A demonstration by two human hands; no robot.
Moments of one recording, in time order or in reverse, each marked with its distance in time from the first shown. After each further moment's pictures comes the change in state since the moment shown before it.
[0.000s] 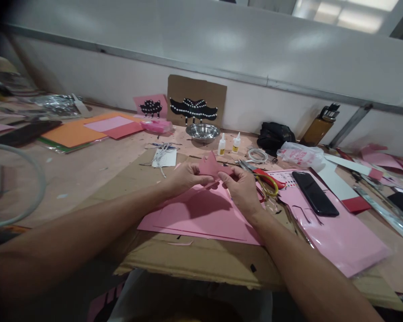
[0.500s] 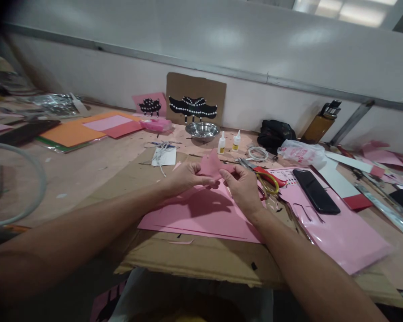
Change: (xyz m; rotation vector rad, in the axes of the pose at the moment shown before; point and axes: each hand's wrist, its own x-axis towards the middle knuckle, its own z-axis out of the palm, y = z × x) left_hand -0.003 0.004 0.001 0.155 0.066 -0.077; right_hand -0.002 0.000 0.000 0.003 0.005 -0.032
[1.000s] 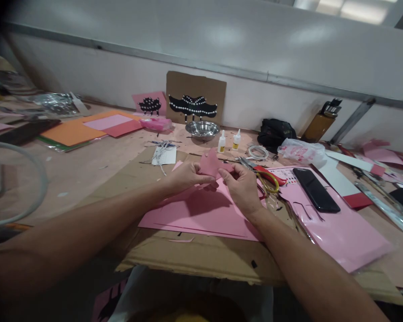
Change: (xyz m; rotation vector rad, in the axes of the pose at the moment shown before) left_hand -0.001 0.001 0.002 -0.112 -0.169 0.039; right_hand -0.001 -0.003 0.001 -0.049 0.022 -0.013
